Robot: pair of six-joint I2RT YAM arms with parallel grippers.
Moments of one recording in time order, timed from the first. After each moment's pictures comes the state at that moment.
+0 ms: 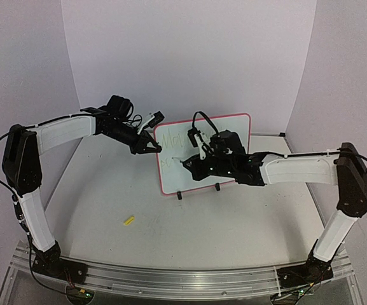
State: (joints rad) left arm -0.50 1.84 1.57 -0.56 0.70 0.40; right arm 0.86 1.74 1.18 0.09 0.01 0.22
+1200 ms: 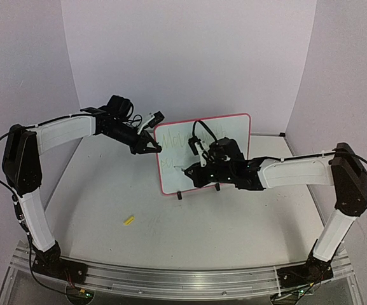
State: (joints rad) left arm -0.50 1.84 1.57 -0.56 0.70 0.40; right arm 0.86 1.75 1.12 0.10 -0.01 0.25
